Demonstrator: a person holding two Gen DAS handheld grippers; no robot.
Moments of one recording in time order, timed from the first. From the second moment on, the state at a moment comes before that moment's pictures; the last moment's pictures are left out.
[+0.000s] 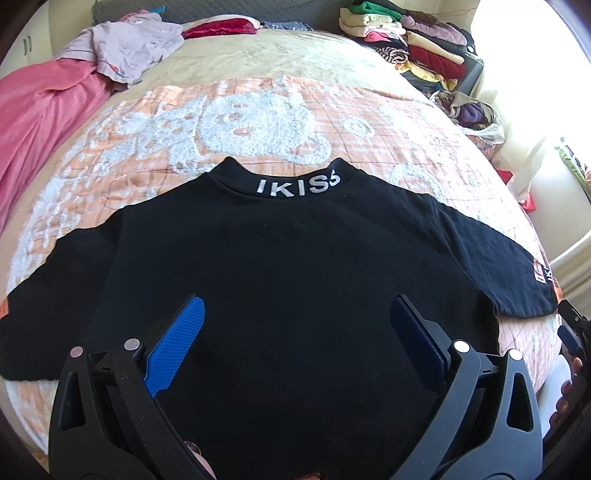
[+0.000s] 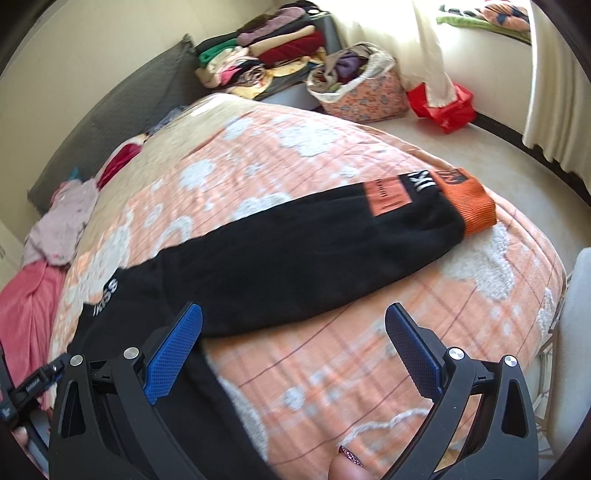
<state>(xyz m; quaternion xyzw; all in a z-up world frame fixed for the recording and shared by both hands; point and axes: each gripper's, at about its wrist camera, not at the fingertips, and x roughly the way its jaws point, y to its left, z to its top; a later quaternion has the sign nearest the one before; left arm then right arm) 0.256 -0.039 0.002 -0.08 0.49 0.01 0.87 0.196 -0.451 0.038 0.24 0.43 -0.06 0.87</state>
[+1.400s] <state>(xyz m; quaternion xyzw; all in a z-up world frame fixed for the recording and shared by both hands) 0.287 -0.039 -0.010 -0.08 0.46 0.00 0.88 0.240 -0.545 0.003 0.38 0.32 -0.06 0.87</state>
